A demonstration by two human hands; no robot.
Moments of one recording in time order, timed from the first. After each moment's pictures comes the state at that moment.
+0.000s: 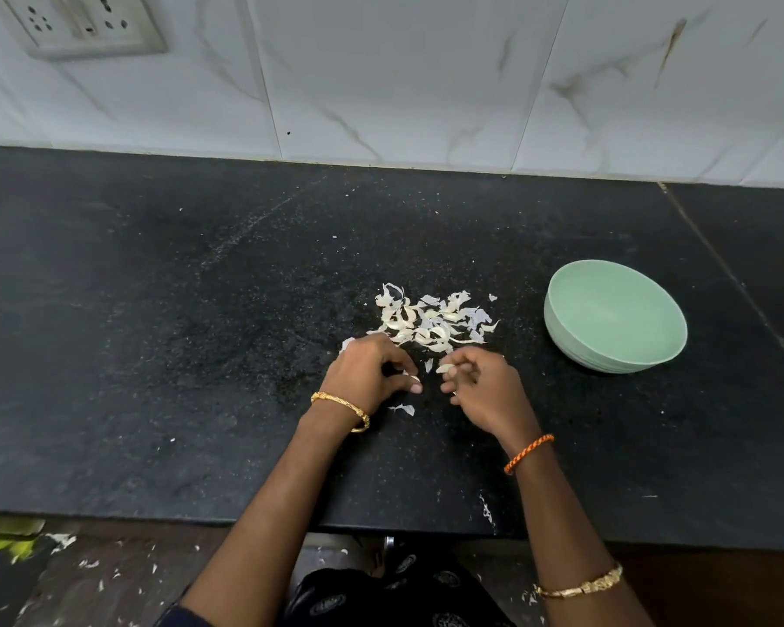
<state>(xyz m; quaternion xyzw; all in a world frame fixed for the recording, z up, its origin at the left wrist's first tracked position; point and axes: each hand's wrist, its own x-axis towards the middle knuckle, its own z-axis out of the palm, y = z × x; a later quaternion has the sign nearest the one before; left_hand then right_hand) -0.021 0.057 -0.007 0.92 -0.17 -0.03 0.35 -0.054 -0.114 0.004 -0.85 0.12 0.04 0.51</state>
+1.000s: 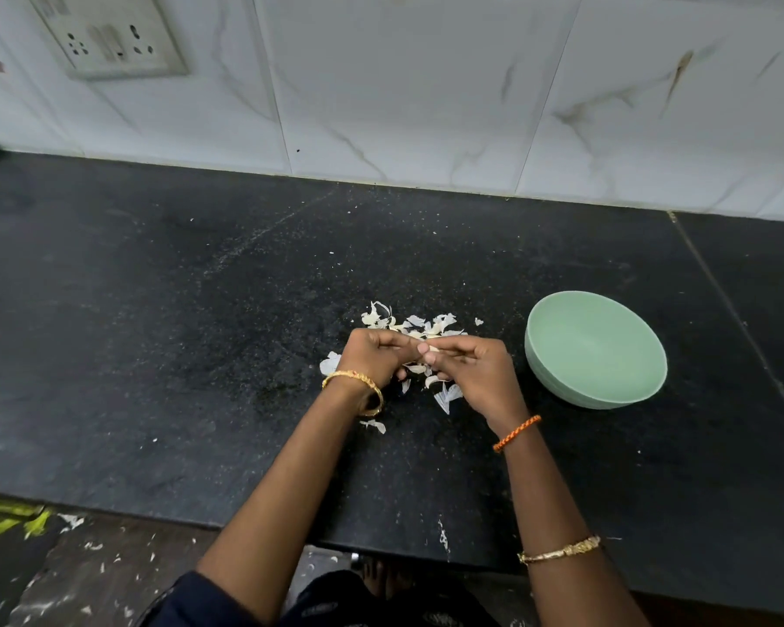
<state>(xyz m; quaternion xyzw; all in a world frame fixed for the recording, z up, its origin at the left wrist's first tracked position) -0.007 0.004 0.033 0.74 0.10 -0.11 0.66 -0.018 -0.144 0.025 -0.77 0.02 0.04 0.64</state>
